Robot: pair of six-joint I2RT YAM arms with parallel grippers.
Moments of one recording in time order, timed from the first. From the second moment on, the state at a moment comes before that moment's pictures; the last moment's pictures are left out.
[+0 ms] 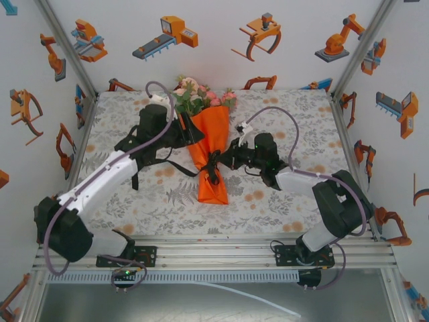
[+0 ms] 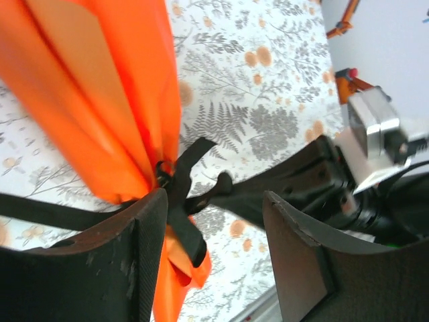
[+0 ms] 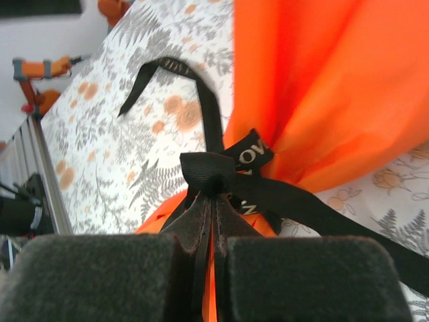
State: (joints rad) left arm -0.56 1.38 1.16 -0.25 0.19 -0.64; right arm 0.56 1.56 0.72 0.57 -0.54 0.37
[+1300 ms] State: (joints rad) left arm -0.55 1.57 1.12 -0.28 0.39 -0.72; right arm 0.61 1.56 0.80 0.40 -0.53 0.31
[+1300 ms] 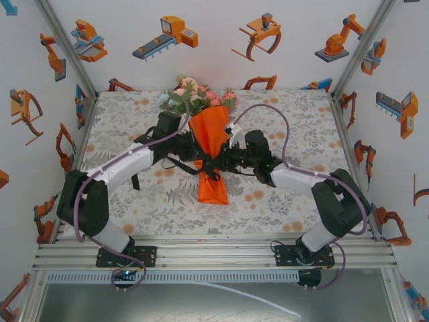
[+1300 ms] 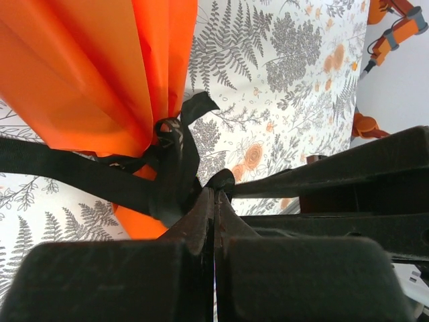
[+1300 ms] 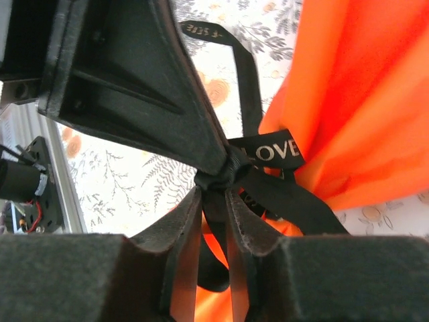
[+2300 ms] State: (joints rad) left arm -0.54 1.47 1.08 -0.34 0.27 -0.69; right arm 0.71 1.44 0.80 -0.08 -0.10 0.77
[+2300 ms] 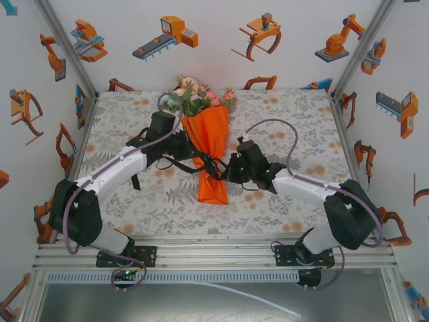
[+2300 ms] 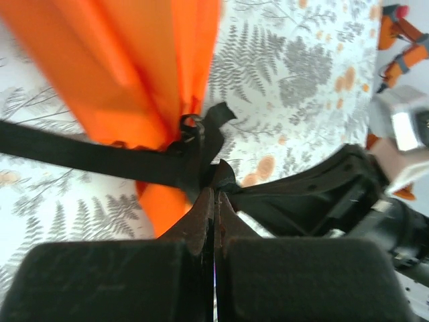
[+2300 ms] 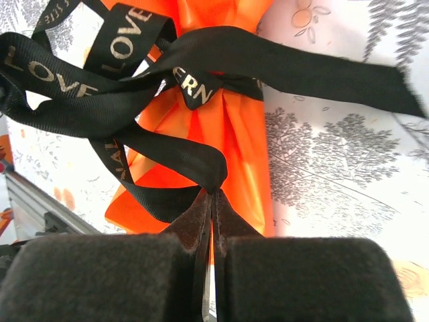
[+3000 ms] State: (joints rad) left arm -0.53 1.38 1.10 -0.48 0.20 -0.42; right arm 0.73 1.37 0.77 -0.08 -0.15 0.39
